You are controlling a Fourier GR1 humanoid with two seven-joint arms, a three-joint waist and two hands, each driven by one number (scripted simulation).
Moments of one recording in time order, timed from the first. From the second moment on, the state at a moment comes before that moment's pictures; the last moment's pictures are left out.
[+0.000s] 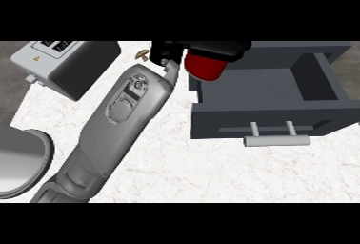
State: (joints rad) left arm -1.10 0.00 -0.20 -1.07 0.07 0.47 0.28; right arm 0.28 -0.04 -0.31 -2.18 -0.14 0.23 0.09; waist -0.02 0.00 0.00
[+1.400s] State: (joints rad) left arm -1.48 0.00 -0.44 -0.50 0.41 0.61 0.11; right arm 0.16 -0.03 -0.26 -2.11 -0.08 0.20 0.12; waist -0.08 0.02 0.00
